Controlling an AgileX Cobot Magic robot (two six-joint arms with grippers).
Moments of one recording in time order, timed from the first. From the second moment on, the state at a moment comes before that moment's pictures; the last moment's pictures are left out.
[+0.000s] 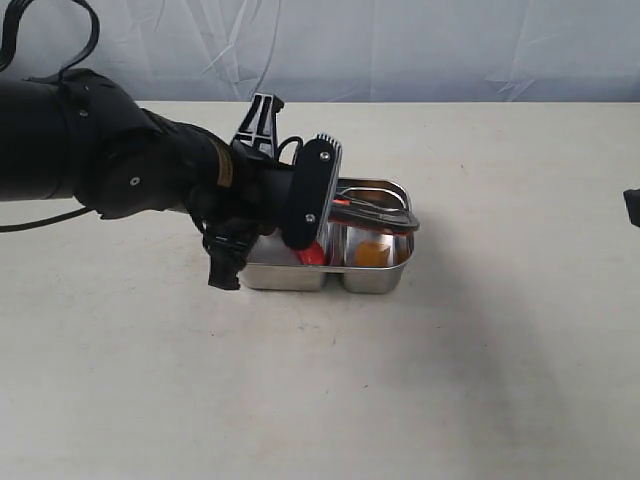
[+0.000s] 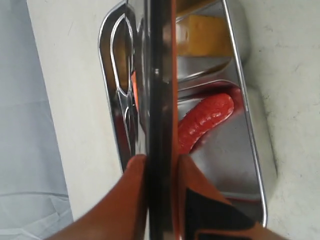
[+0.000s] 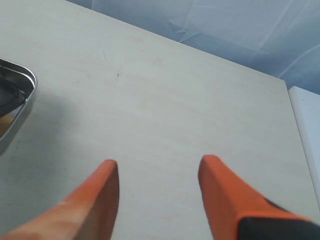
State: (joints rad) left arm -0.74 1.65 -1.00 0.19 0.28 1.03; right arm 0.70 0.81 -0.70 -0.73 0.81 0.51
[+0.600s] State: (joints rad) left arm -0.74 1.65 -1.00 -0.01 0.33 1.04; right arm 0.70 0.81 -0.70 -0.73 0.81 0.52
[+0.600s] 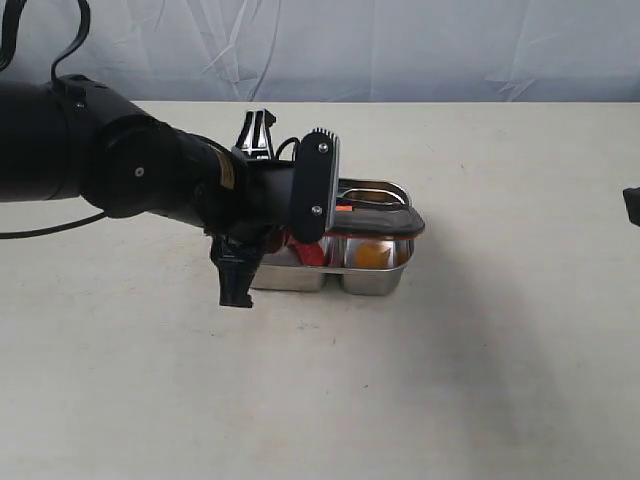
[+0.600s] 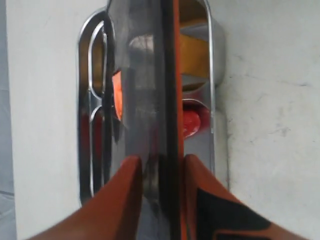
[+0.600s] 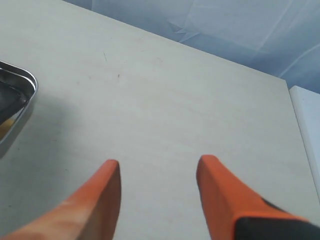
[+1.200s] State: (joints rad) left arm -0.74 1.65 -1.00 -0.03 0.41 1.04; right arm 0.70 0.81 -0.70 -0.73 0.81 0.52
